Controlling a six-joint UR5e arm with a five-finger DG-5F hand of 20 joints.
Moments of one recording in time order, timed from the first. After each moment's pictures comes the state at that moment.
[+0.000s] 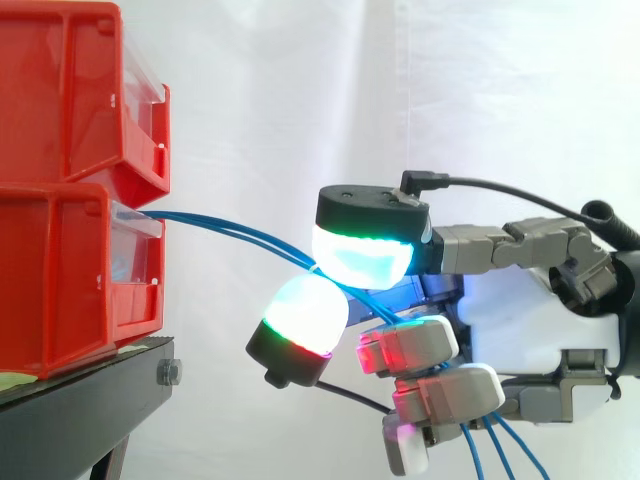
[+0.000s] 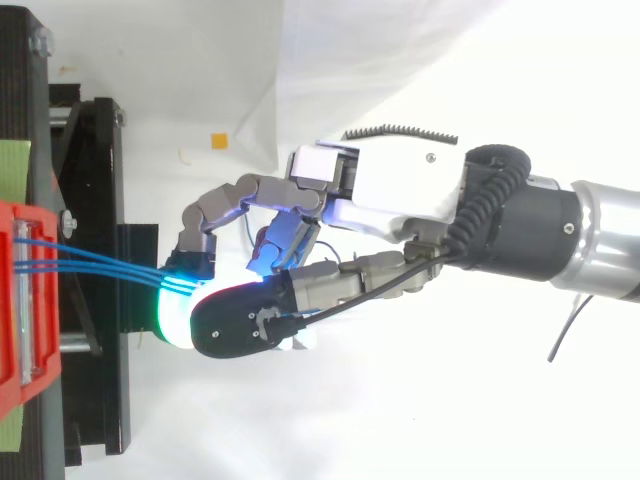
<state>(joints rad) 0.17 -2.29 -1.28 -2.72 -1.27 -0.03</state>
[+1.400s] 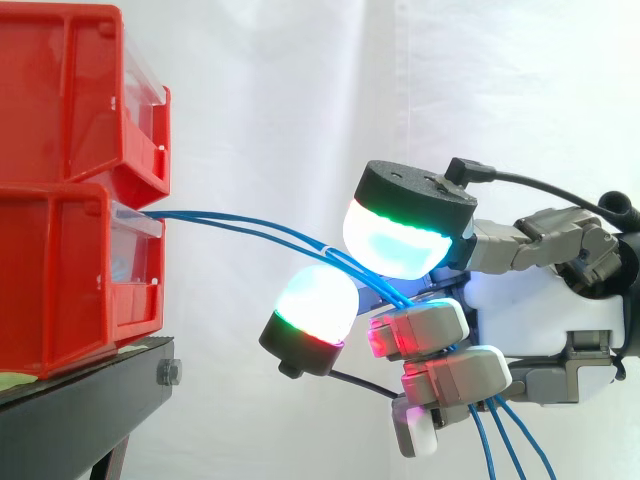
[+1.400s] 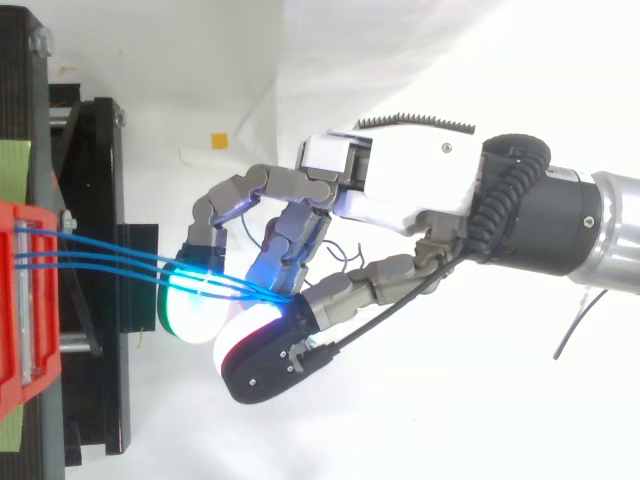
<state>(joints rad) 0.16 -2.27 -1.28 -2.75 -1.27 -0.05</state>
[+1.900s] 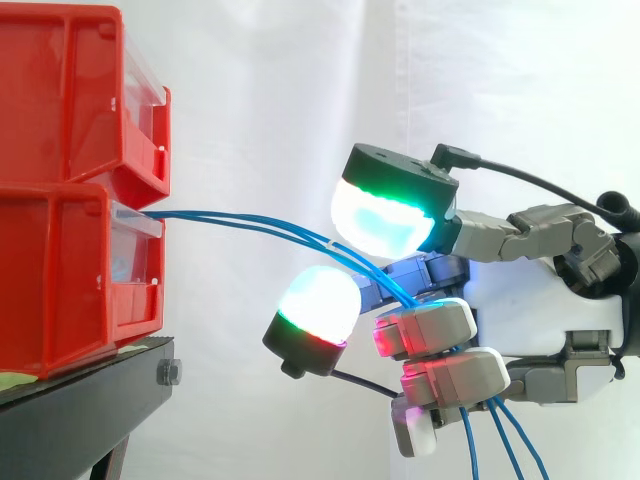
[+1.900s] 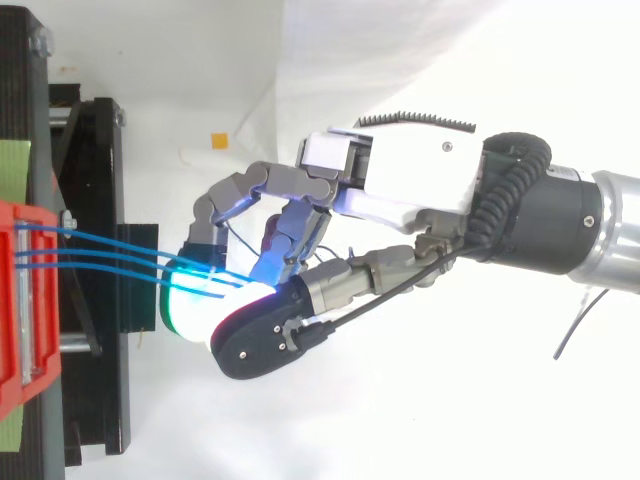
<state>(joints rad) 0.16 -2.27 -1.28 -2.75 -1.27 -0.06</state>
